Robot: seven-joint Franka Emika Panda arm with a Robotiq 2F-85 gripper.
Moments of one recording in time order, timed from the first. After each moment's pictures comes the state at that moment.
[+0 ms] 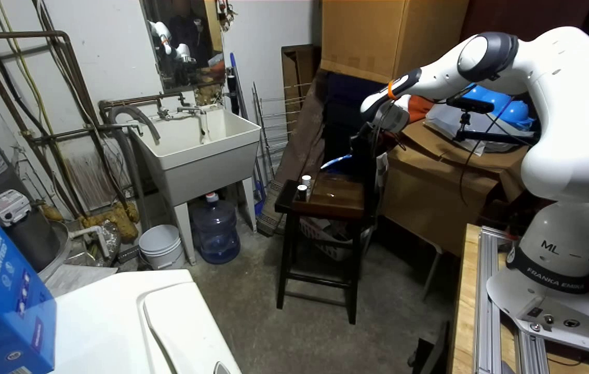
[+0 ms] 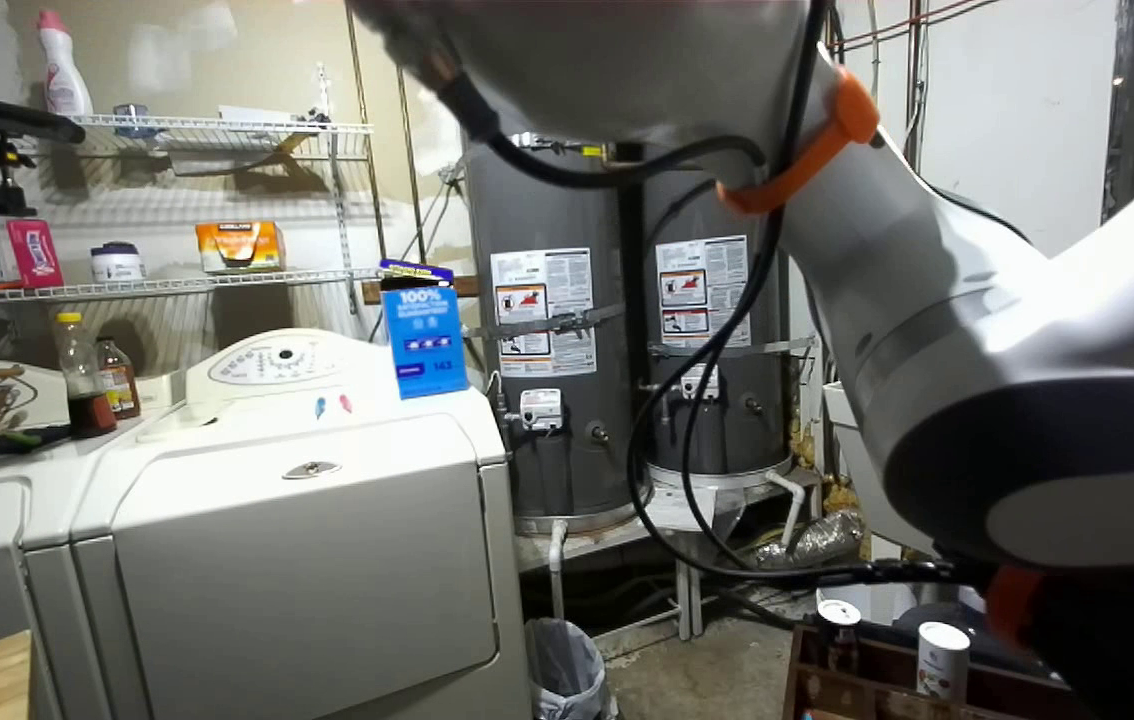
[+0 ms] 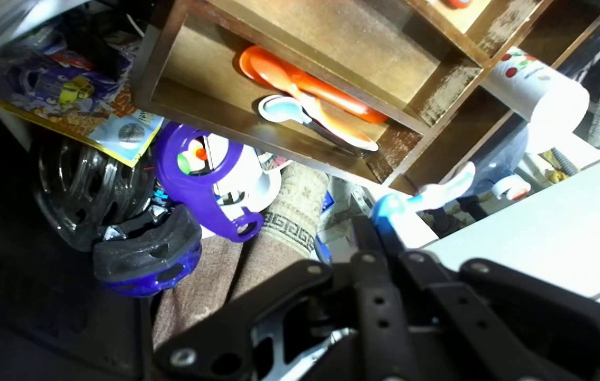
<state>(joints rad) -1.06 0.97 0.37 -1.46 0.19 2.77 -0.35</state>
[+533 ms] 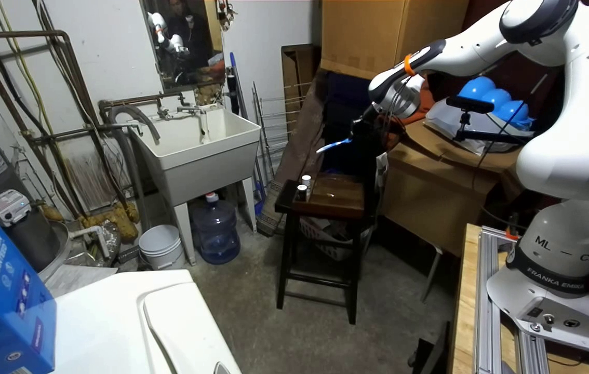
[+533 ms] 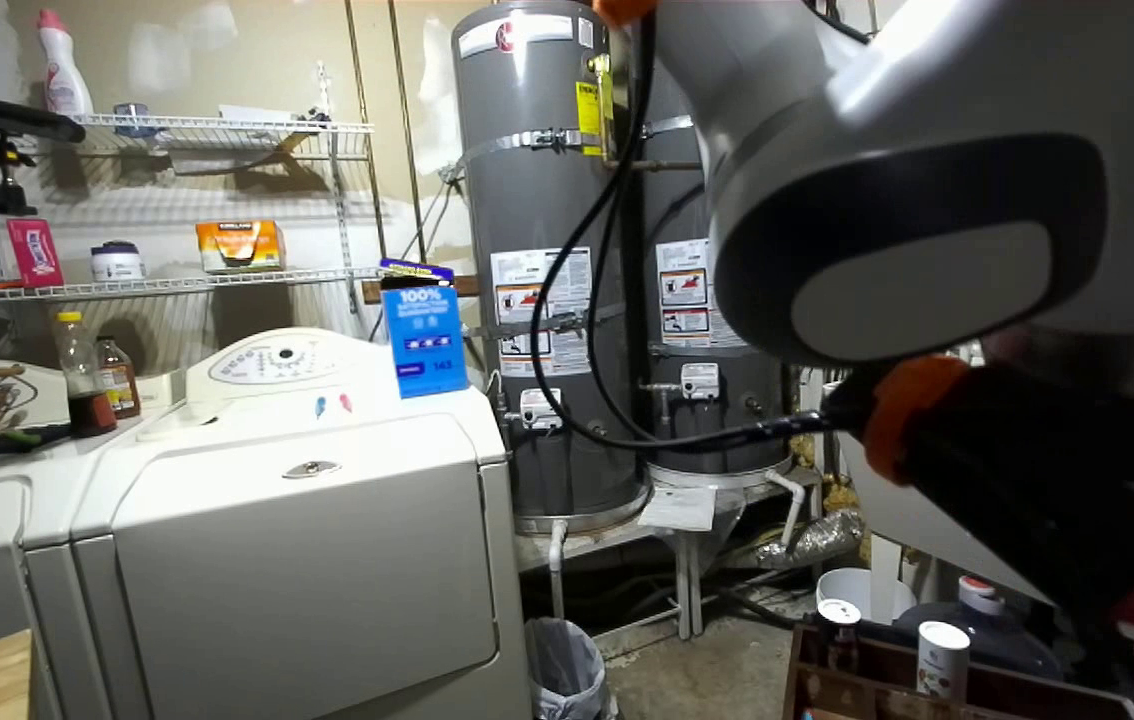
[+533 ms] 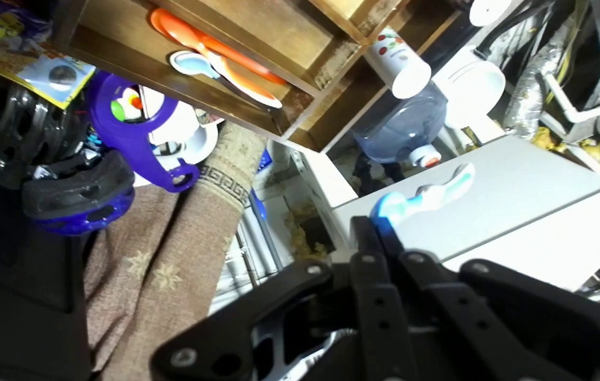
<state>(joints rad) -1.30 0.74 0.64 -1.79 0.23 2.88 -0.48</state>
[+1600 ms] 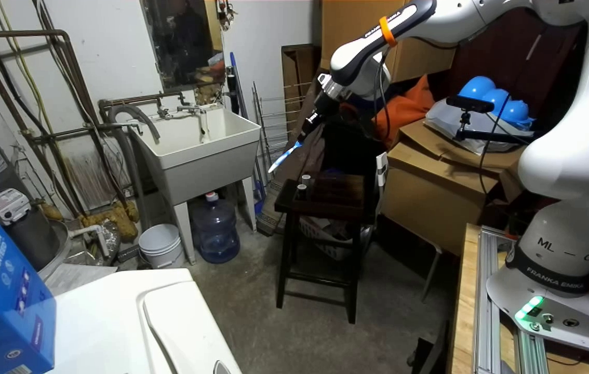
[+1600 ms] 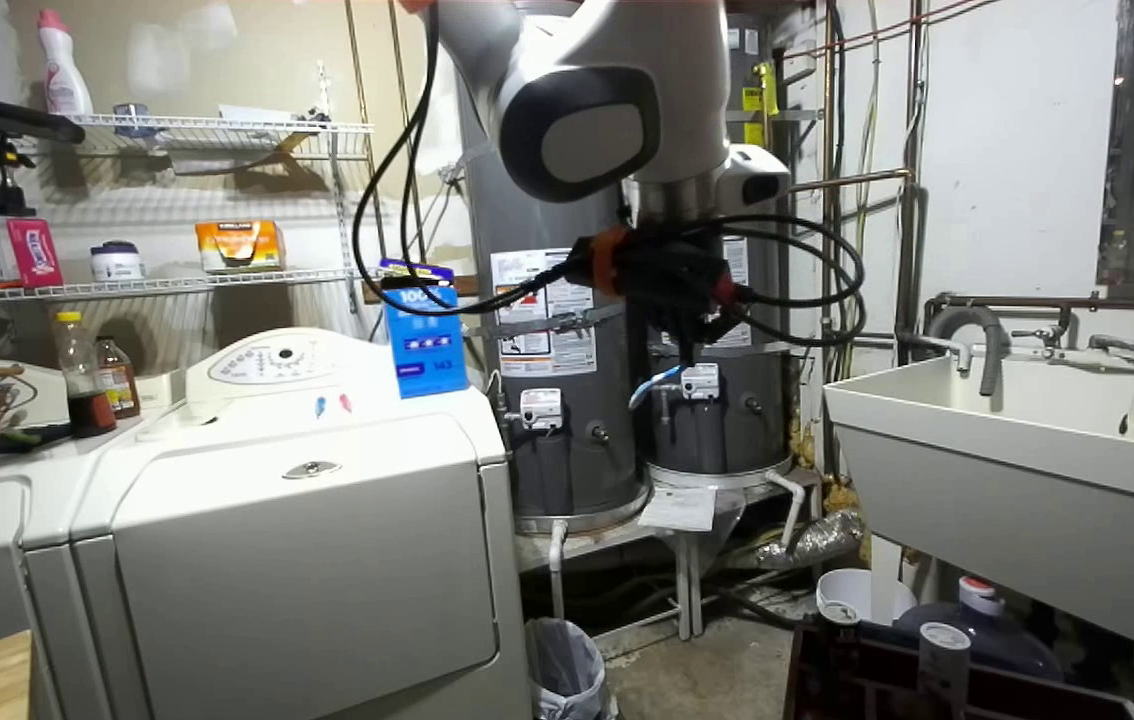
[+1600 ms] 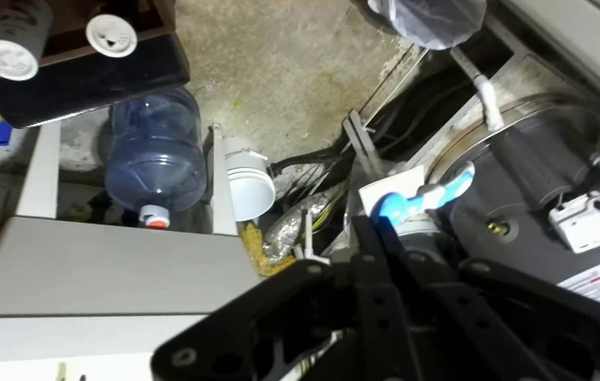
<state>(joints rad) -1.17 0.45 0.90 -2.05 0.23 2.73 -0.68</state>
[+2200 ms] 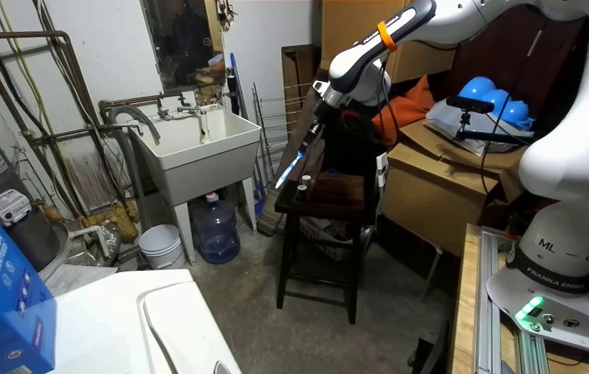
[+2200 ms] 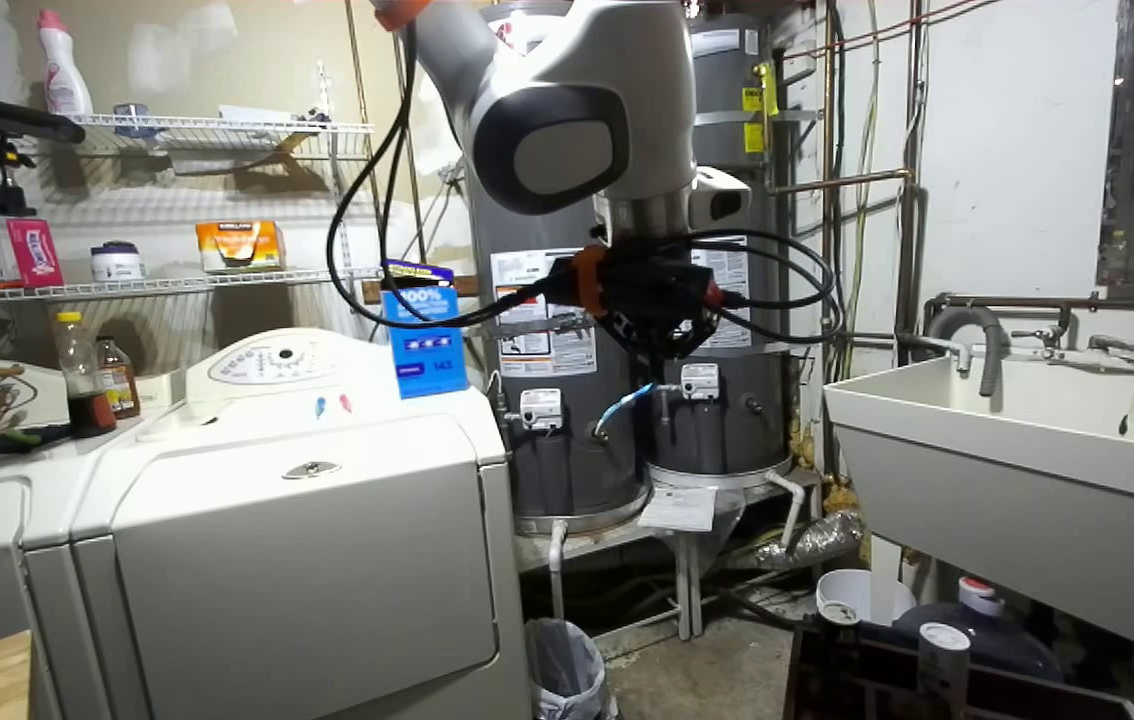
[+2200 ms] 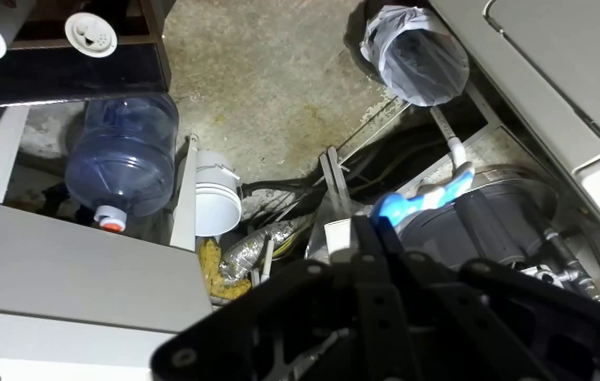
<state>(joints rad) -1.14 0.41 0.89 -2.10 0.23 2.72 -0.83</state>
